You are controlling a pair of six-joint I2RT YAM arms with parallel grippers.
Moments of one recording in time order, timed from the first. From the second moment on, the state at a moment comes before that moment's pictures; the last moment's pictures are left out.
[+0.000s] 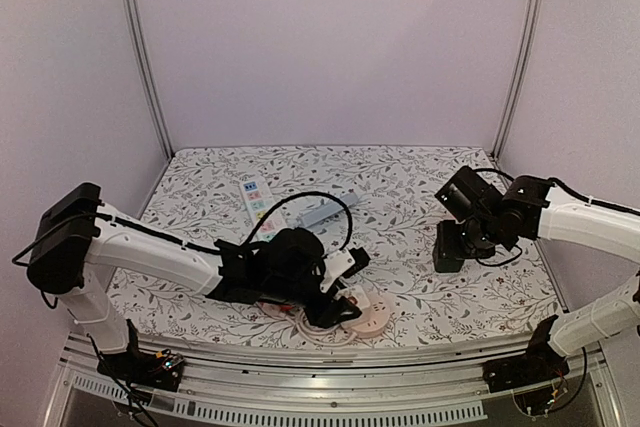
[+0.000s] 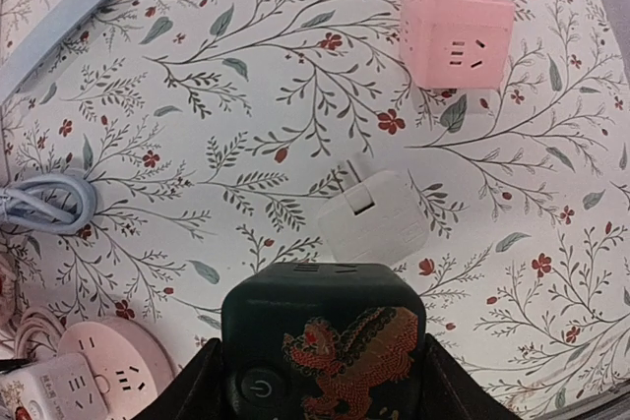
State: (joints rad) left arm -1.20 1.71 0.92 0.08 0.12 -0.13; right arm 0.85 1.28 0.99 -0.88 0.37 0.75
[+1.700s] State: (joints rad) left arm -1.03 1.25 0.79 -0.11 -0.09 -0.60; right arm 0.53 1.74 1.21 -0.71 0.31 0.54
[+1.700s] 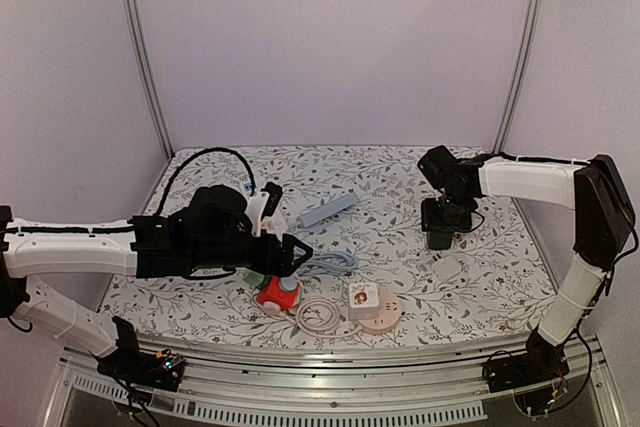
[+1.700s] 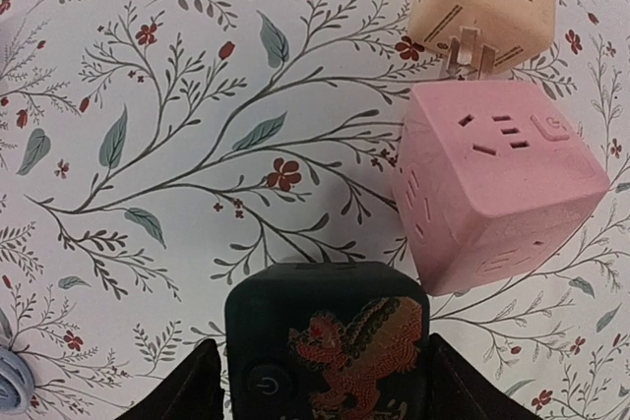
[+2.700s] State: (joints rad) left arm -1.01 1.24 0.81 -0.15 -0.10 -0.68; right arm 0.59 1.28 1.19 -0.86 0.21 0.53
